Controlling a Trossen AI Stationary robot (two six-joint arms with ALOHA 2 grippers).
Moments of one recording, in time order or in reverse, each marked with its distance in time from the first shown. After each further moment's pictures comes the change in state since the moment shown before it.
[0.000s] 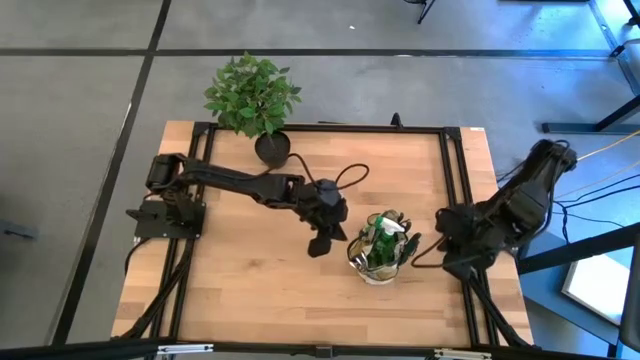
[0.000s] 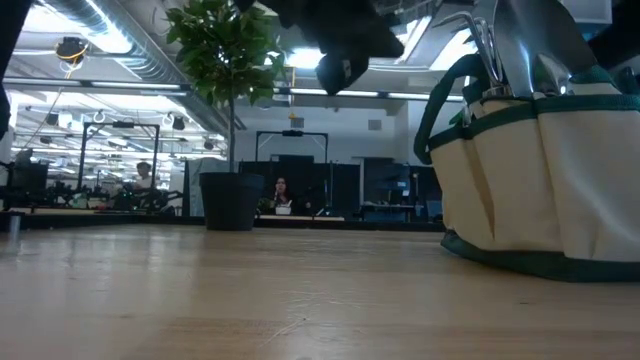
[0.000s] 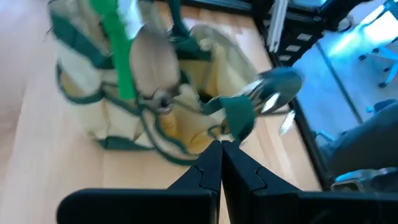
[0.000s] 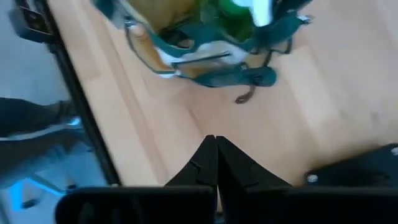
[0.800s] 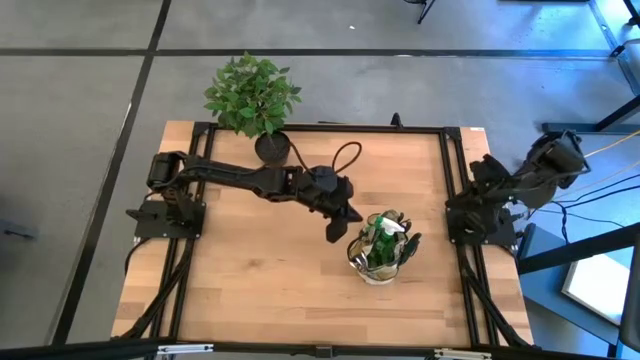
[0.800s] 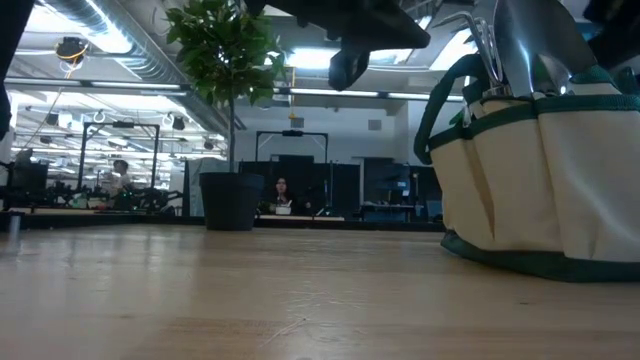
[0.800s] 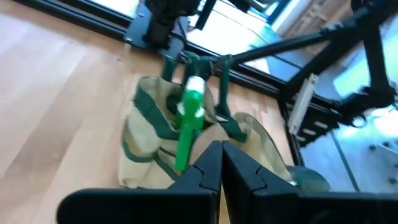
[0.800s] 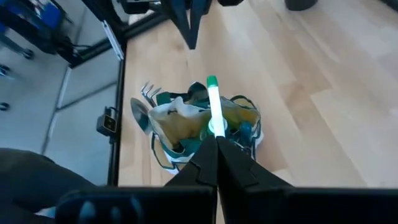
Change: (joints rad) left arm 0.046 0.000 0.000 0.213 -0.111 -0.233; right arm -0.038 -0.528 -0.121 0.134 0.327 -0.336
